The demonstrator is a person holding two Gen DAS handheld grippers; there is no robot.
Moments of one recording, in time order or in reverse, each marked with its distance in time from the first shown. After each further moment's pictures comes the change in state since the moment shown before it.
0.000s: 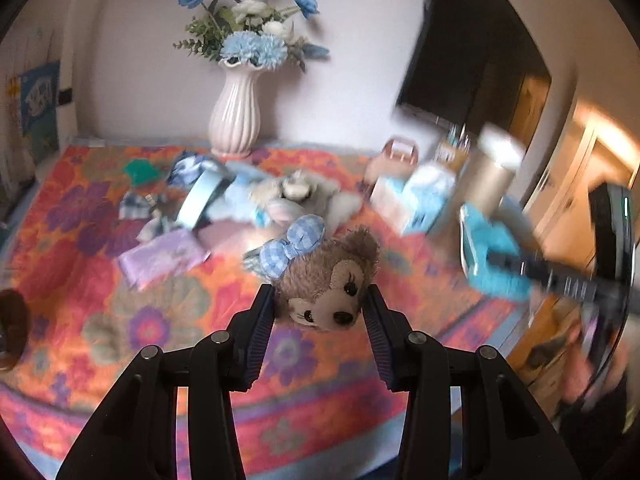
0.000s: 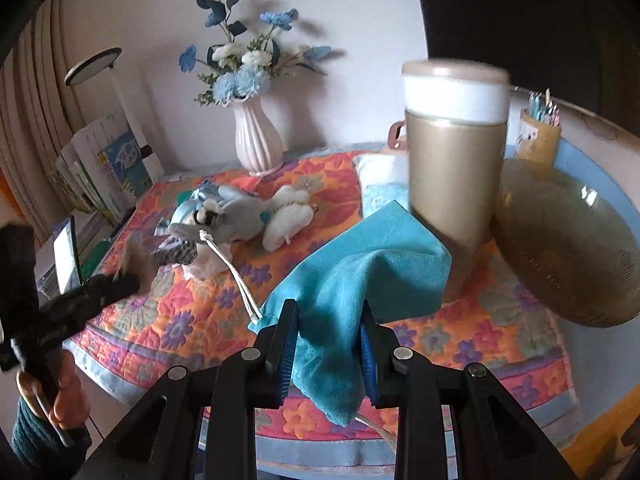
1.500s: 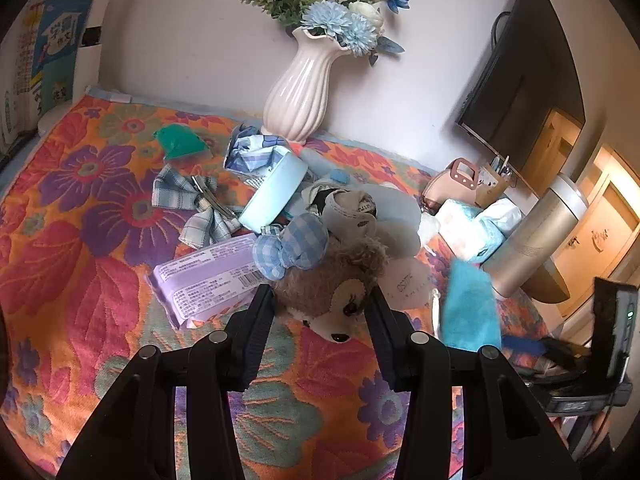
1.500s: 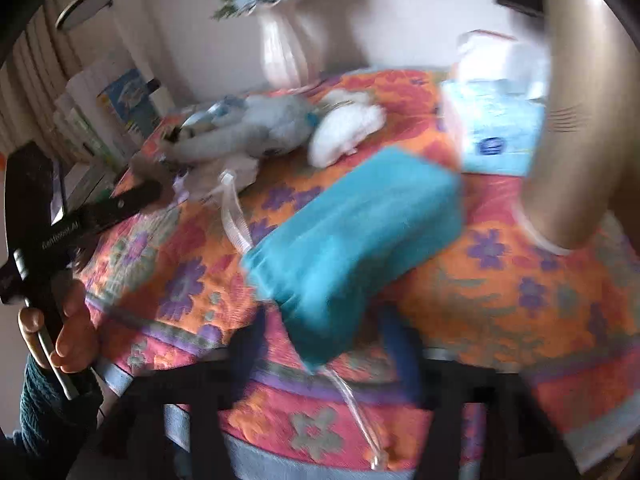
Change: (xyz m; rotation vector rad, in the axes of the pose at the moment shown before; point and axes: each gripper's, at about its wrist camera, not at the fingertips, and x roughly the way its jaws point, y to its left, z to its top) left arm 0.054 0.089 0.023 -0.201 0.010 -0.057; right arm 0.081 0.039 -0.026 -0.009 0.180 0.043
